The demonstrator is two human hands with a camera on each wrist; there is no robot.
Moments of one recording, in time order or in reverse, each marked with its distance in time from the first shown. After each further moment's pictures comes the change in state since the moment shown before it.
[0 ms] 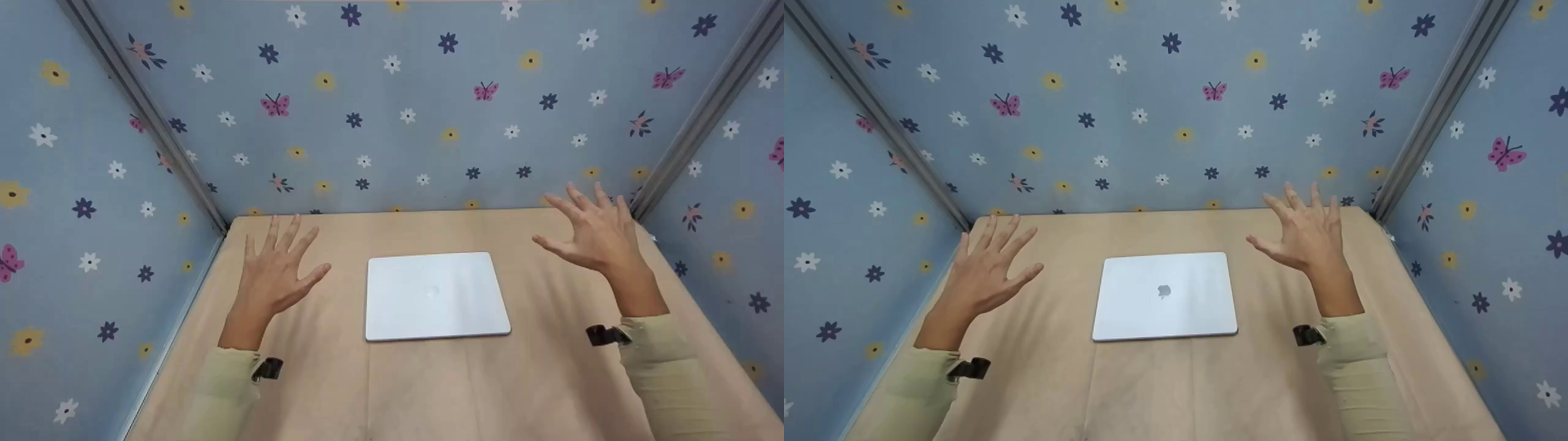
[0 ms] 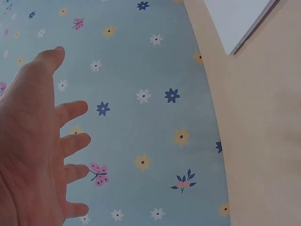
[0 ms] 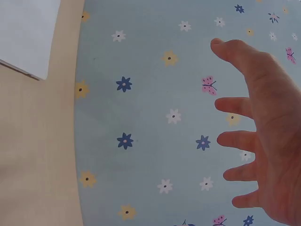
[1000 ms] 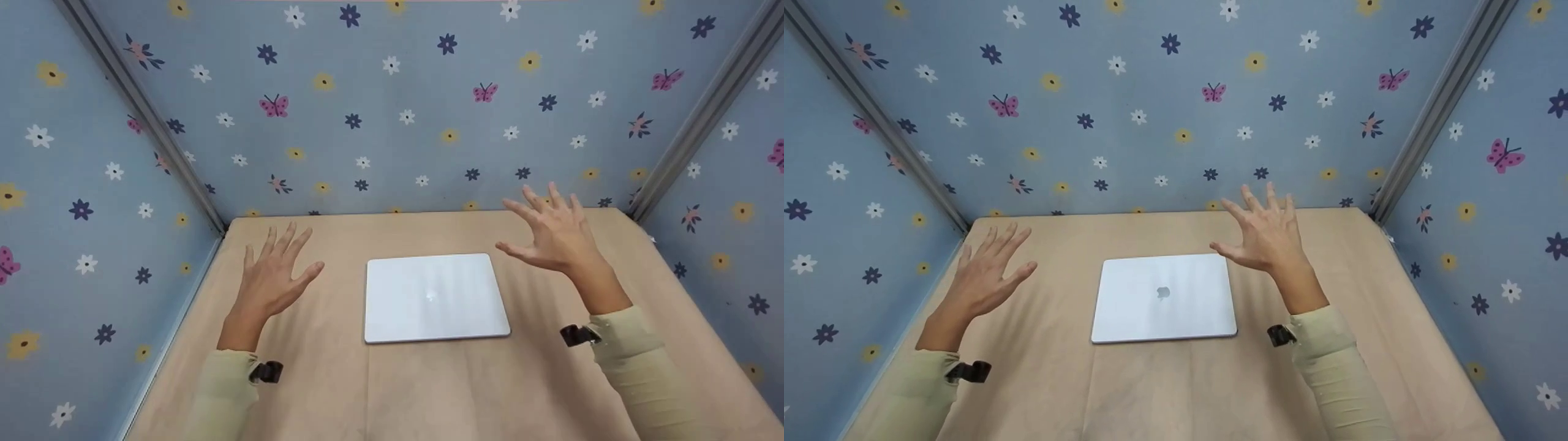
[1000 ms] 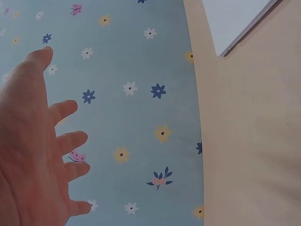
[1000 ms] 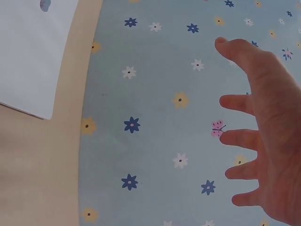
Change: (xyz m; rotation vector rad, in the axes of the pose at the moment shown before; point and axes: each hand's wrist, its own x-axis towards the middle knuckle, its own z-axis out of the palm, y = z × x) left_hand -0.001 -0.013 0.014 -0.225 -0.034 -0.057; right_hand 0.023 -0.047 0.012 0.014 -0.066 -0.114
